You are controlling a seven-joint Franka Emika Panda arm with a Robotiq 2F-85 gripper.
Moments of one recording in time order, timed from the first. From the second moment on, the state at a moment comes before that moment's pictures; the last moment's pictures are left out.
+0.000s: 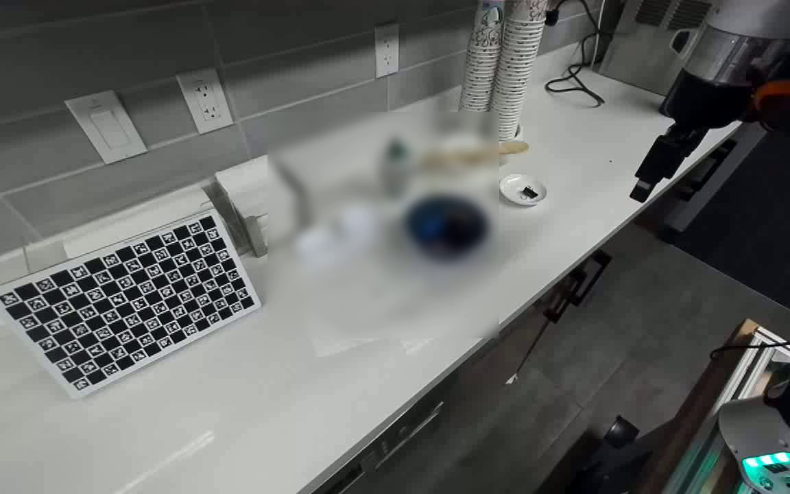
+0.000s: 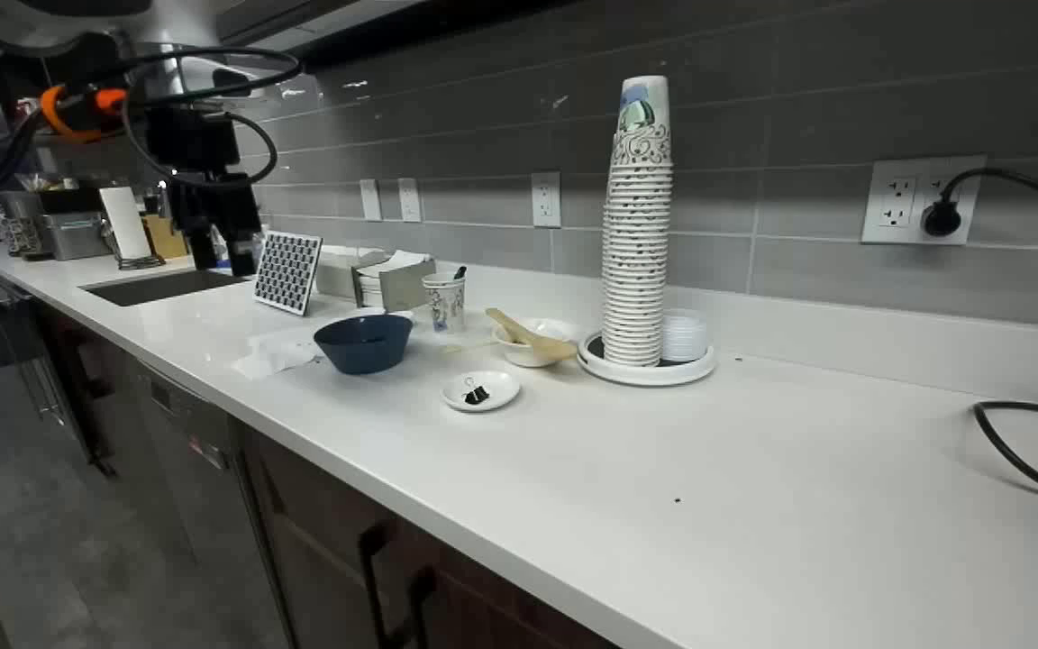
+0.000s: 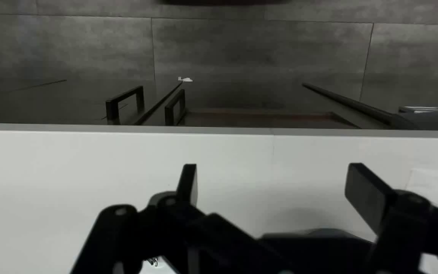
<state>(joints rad) 0.03 -0.61 -0.02 -2.54 -0.04 1.92 0.03</state>
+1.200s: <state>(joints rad) 0.03 -0.61 -0.02 -2.54 -0.04 1.92 0.03</state>
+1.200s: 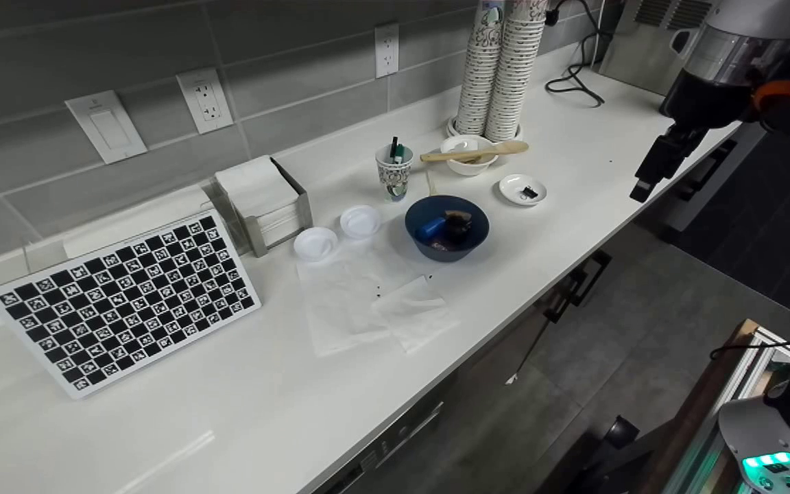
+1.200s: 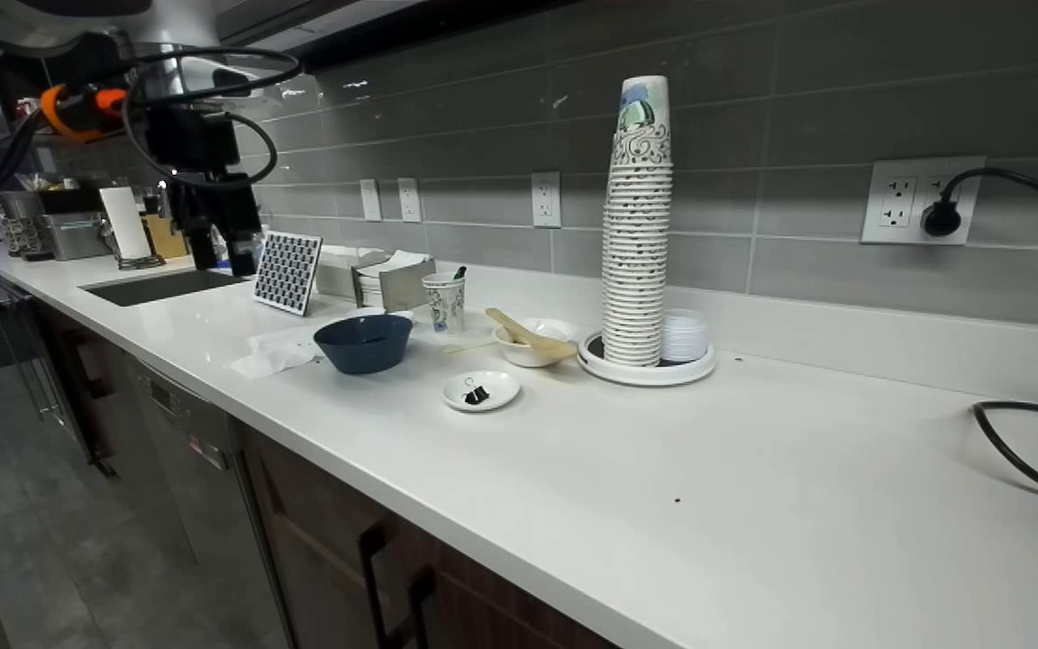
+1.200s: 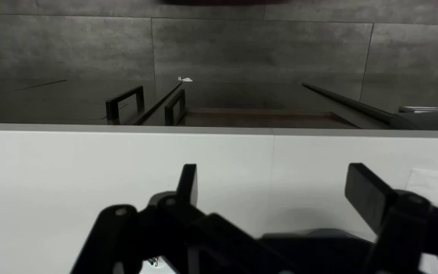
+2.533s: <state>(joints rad) 0.01 -0.21 0.19 -2.39 -0.05 2.33 0.52</state>
